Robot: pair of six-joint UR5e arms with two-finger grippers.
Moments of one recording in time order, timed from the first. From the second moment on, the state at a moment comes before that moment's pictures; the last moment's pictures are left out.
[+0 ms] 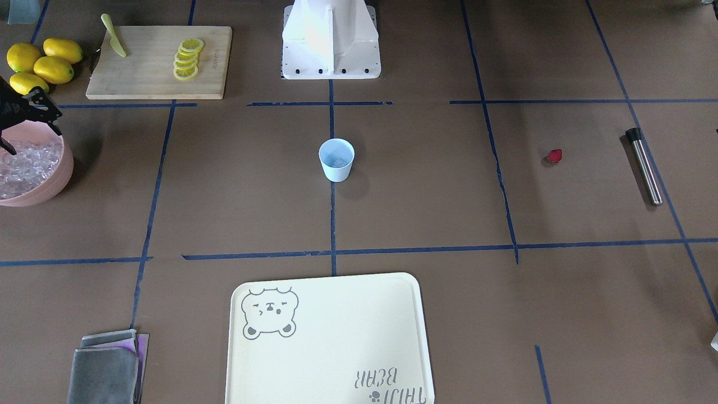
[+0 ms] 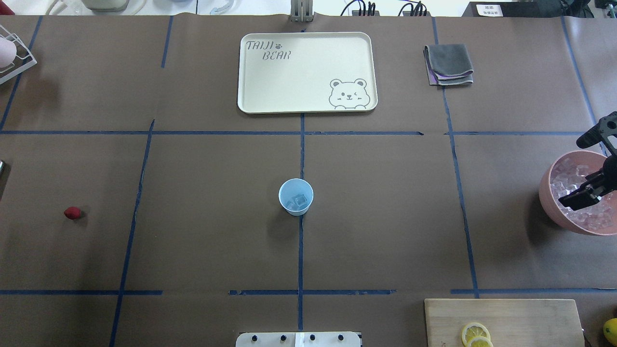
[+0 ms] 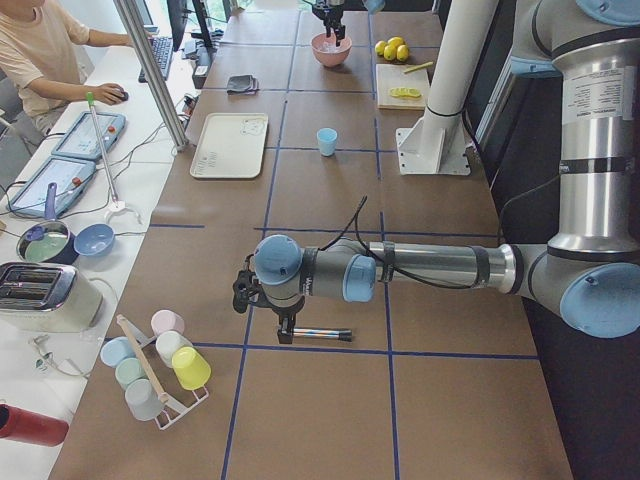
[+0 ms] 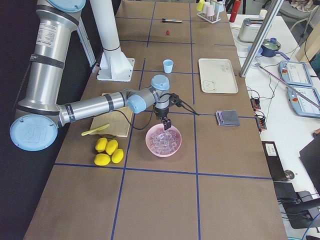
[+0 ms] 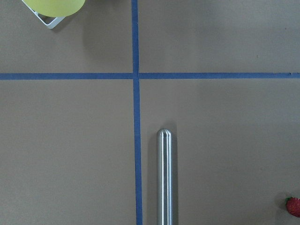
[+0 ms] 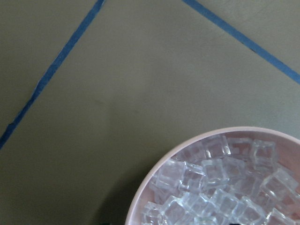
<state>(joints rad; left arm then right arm) -1.54 -1.48 -1.68 -1.64 -2.47 -0.06 0.99 -1.81 2.01 -1.27 2.15 0.14</state>
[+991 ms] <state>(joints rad) -1.54 -1.48 -1.68 -1.64 -2.47 -0.06 1.02 -1.82 1.92 -1.23 2.20 0.02</state>
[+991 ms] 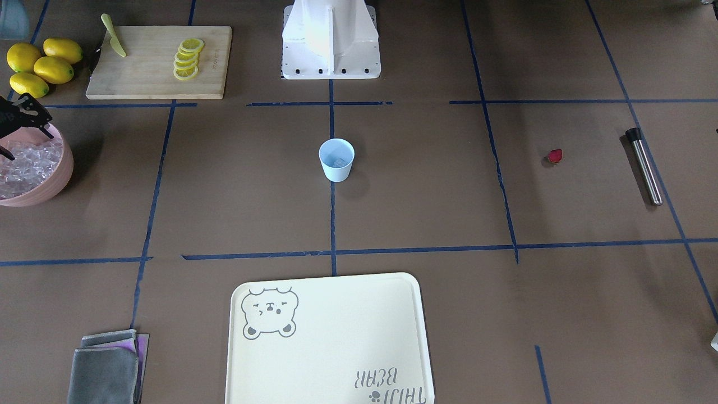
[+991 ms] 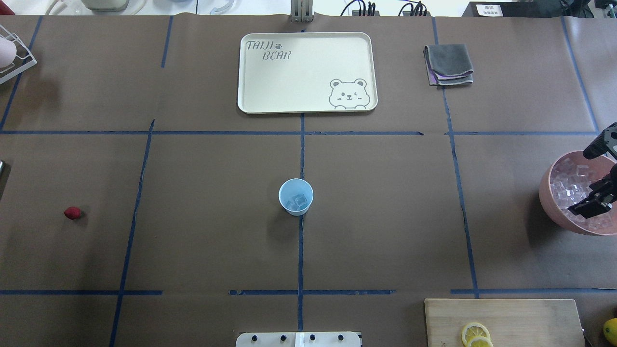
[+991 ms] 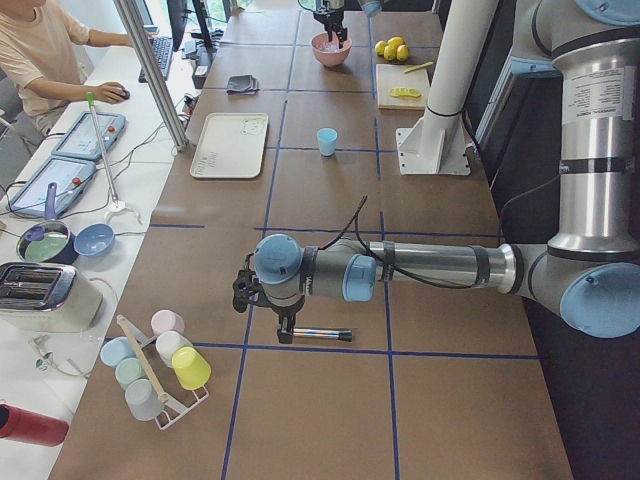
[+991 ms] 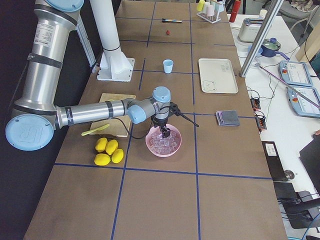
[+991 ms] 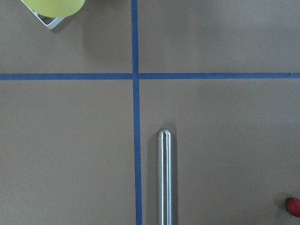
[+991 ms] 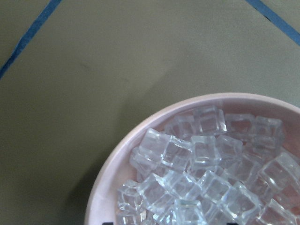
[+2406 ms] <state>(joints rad) -1.54 -1.48 -1.68 -1.64 -2.48 -0.06 1.02 -1.79 1.85 -1.23 2.20 0.04</state>
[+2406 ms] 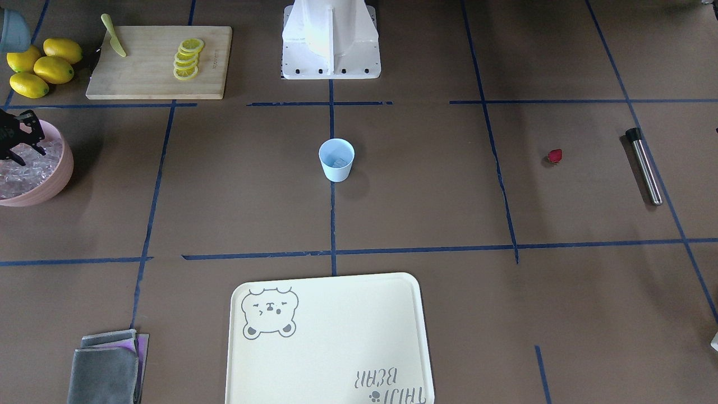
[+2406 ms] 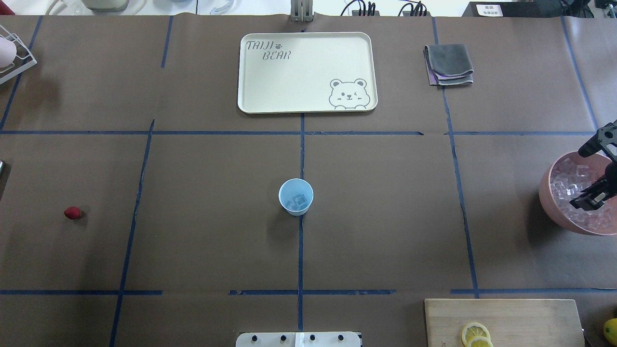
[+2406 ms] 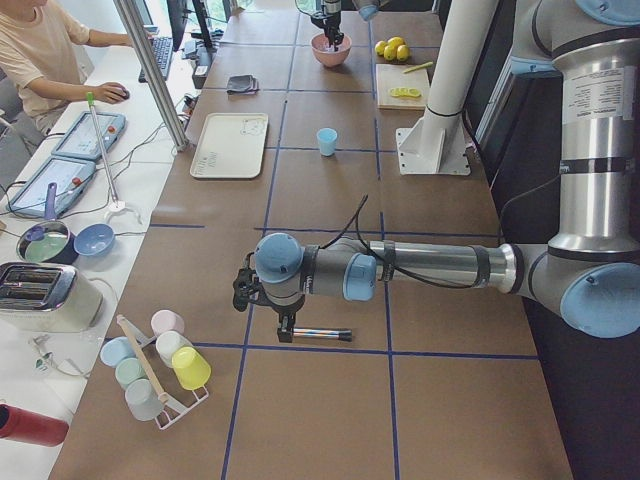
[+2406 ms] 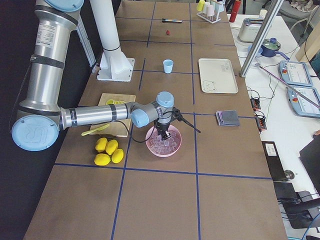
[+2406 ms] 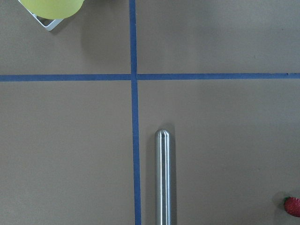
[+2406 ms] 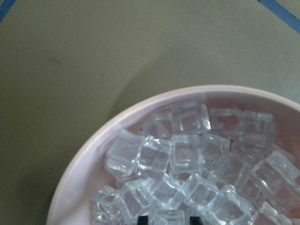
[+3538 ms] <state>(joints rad) -1.54 -1.48 -1.69 -1.65 -2.50 -0.06 0.91 -1.44 2.04 -1.30 2.26 1.04</state>
